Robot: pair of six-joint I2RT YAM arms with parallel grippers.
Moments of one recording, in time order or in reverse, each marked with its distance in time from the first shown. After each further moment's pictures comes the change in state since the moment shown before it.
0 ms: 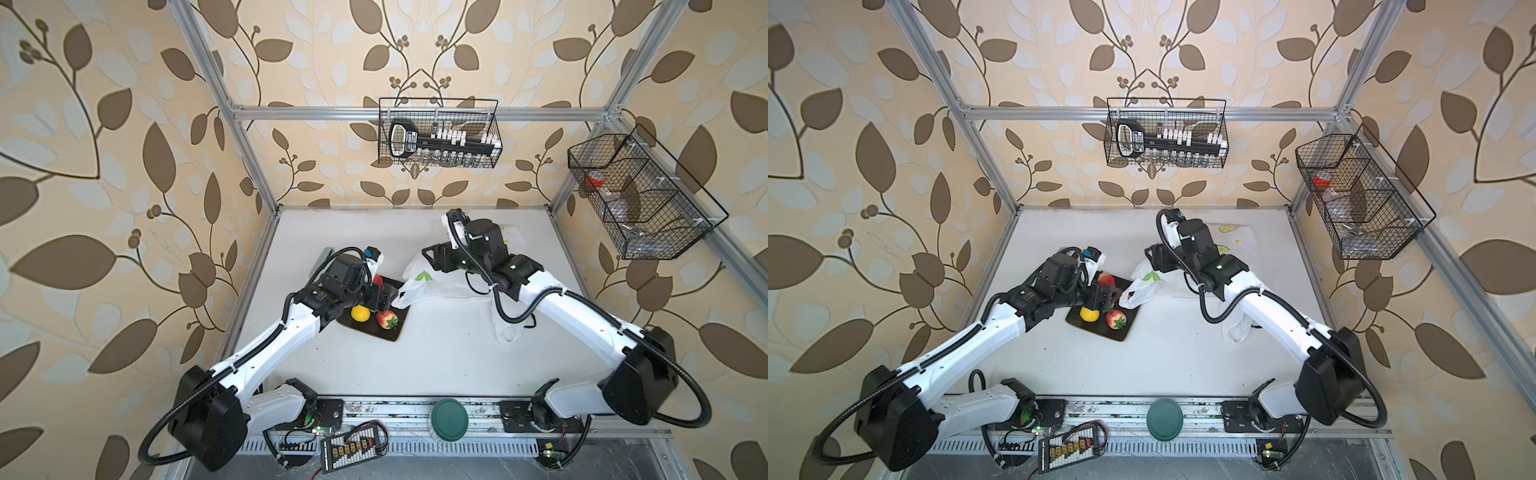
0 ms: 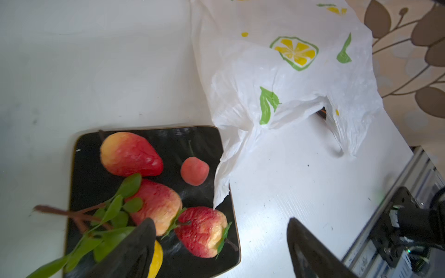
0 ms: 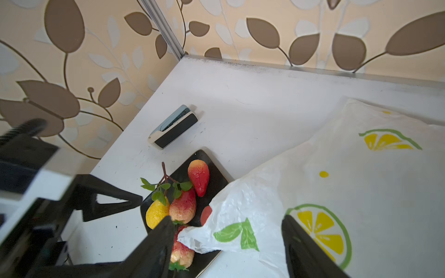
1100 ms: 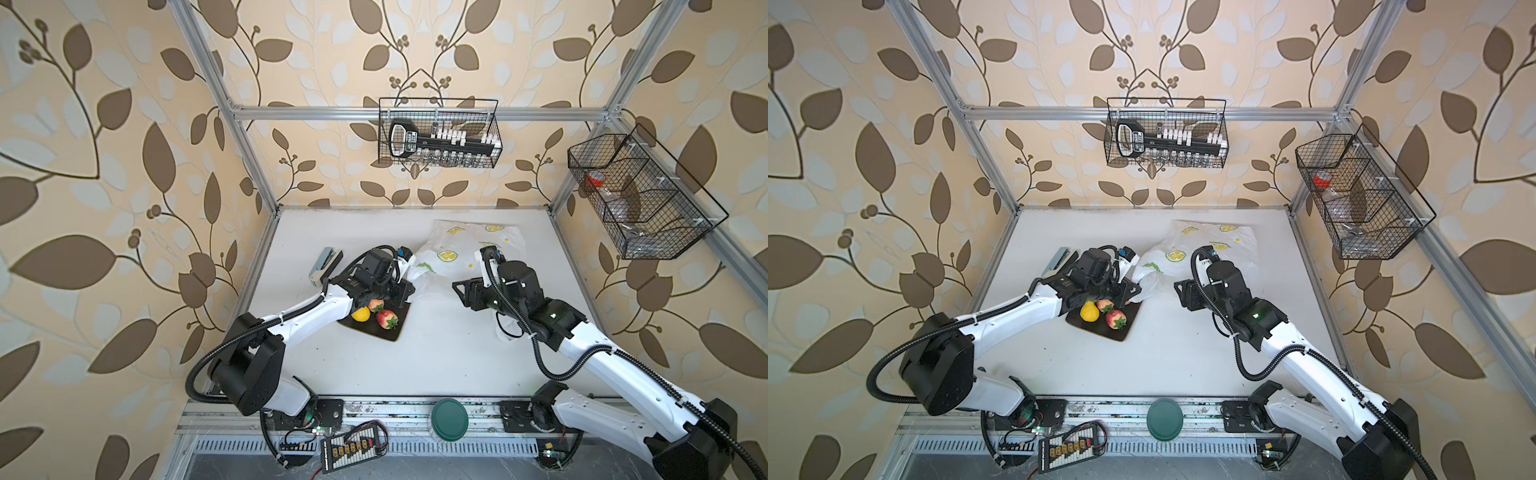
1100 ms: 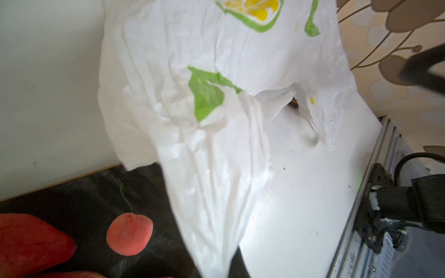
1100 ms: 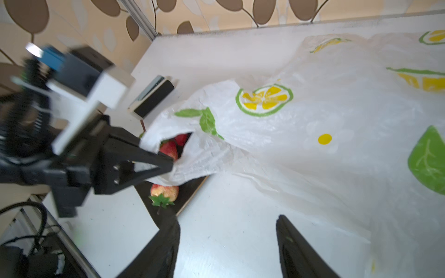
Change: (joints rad) left arm -0.113 0.234 0.110 0.167 0.078 -0.003; right arm 0.000 -0.390 -0.365 -0.098 0.075 0.053
